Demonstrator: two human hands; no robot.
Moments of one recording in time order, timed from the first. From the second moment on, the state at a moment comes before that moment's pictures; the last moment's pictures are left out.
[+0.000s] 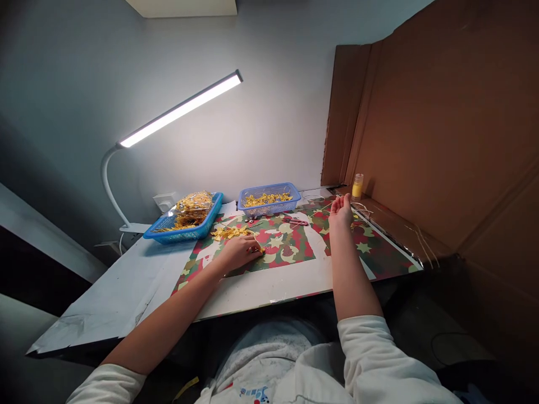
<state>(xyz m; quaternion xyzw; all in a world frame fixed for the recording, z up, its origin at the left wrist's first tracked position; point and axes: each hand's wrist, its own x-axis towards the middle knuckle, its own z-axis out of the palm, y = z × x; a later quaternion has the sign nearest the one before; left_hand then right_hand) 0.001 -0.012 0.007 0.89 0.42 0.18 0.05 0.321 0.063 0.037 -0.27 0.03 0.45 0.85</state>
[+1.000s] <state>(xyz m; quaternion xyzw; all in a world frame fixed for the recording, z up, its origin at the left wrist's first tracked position) -0.009 -0.009 0.012 0.92 0.37 0.13 0.05 0.325 0.059 0.037 -0.28 0.05 0.43 0.86</state>
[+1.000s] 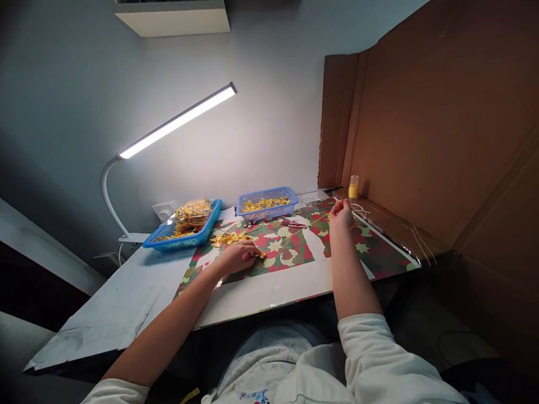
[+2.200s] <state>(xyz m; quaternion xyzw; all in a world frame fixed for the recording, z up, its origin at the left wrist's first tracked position) -0.003 -0.010 0.010 0.87 0.46 0.18 0.00 0.255 0.054 0.023 -0.59 -0.59 0.22 0.51</state>
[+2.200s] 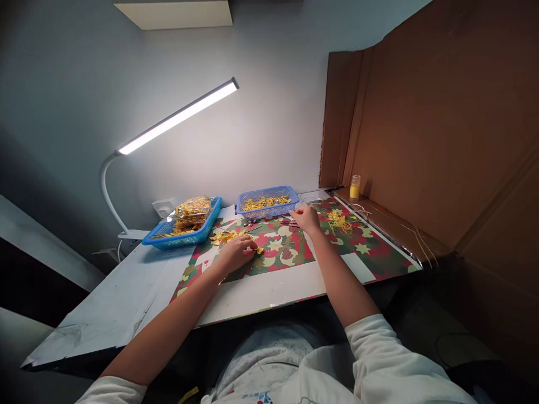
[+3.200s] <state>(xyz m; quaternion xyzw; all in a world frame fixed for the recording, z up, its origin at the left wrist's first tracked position) 0.040 0.013 0.100 0.52 0.31 0.49 0.62 0.227 0.081 0.116 -0.44 -0.67 0.49 0.34</state>
